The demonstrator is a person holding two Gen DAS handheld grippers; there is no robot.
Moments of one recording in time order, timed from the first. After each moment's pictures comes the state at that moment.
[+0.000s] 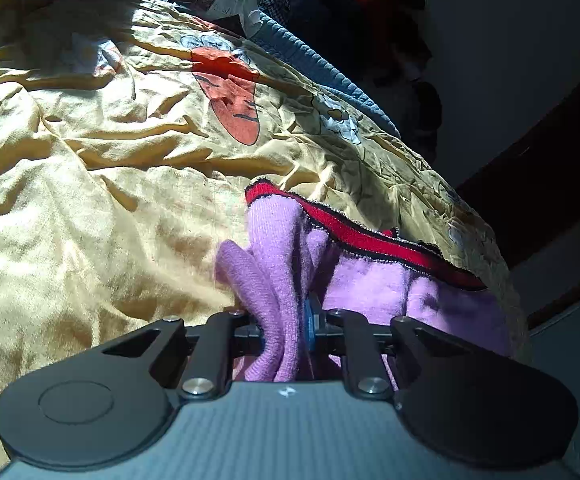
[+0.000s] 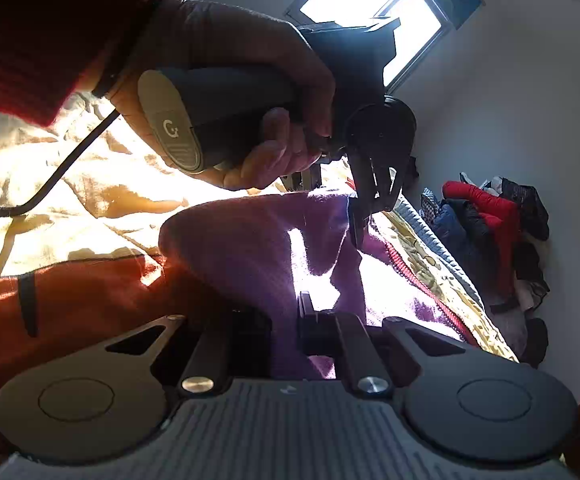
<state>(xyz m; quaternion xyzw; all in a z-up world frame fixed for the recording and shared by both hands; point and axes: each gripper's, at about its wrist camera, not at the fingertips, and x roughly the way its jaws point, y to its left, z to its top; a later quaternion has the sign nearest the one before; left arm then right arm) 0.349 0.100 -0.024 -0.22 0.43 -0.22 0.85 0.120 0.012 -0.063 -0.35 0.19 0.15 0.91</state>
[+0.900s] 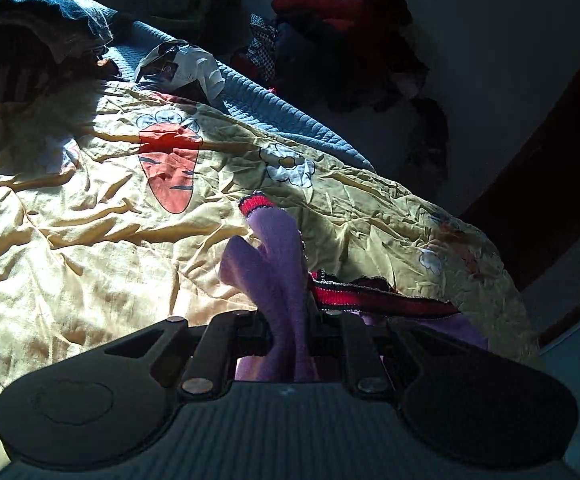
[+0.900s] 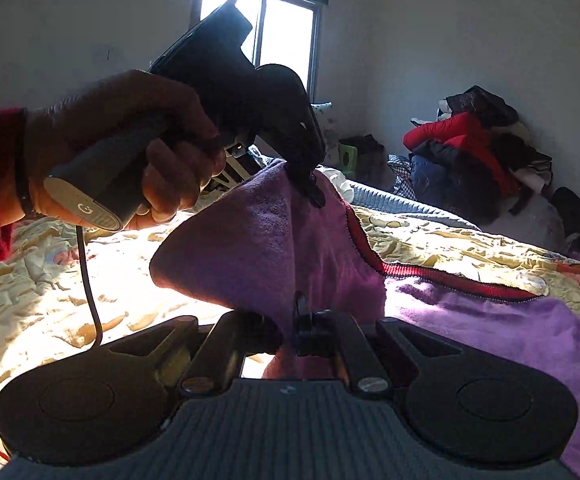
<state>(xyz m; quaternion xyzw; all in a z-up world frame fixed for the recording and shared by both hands) 0.318 0.025 0.068 -0.16 0.39 -0.17 0.89 0.103 -0.111 0.000 -0.05 0.17 0.15 0.97</state>
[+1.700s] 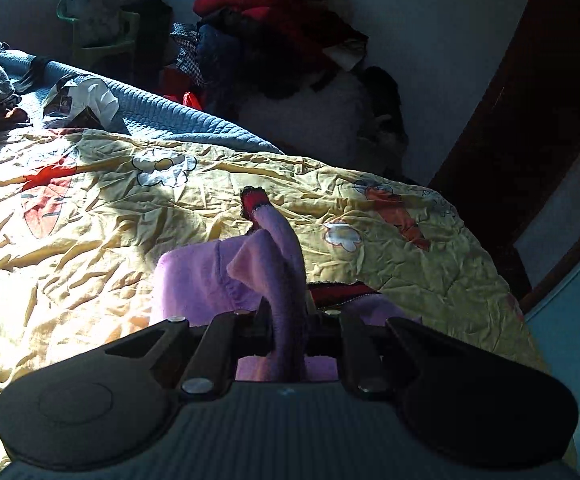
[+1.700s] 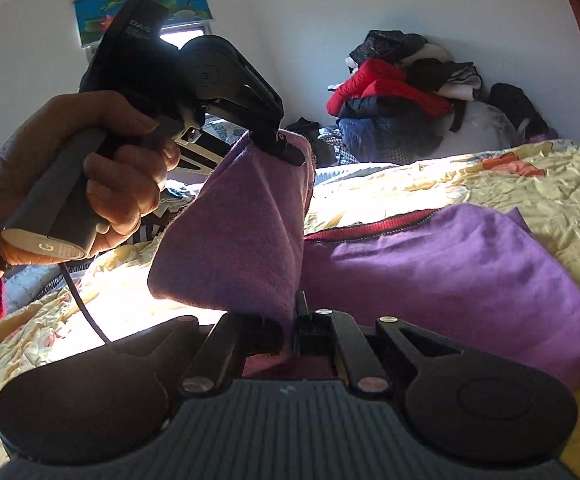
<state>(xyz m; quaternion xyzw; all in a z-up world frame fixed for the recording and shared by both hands) 0.292 -0.142 0.098 -0.07 0.38 -0.22 0.90 0.079 -0.259 -0.008 0.15 0.18 0.09 0.97</state>
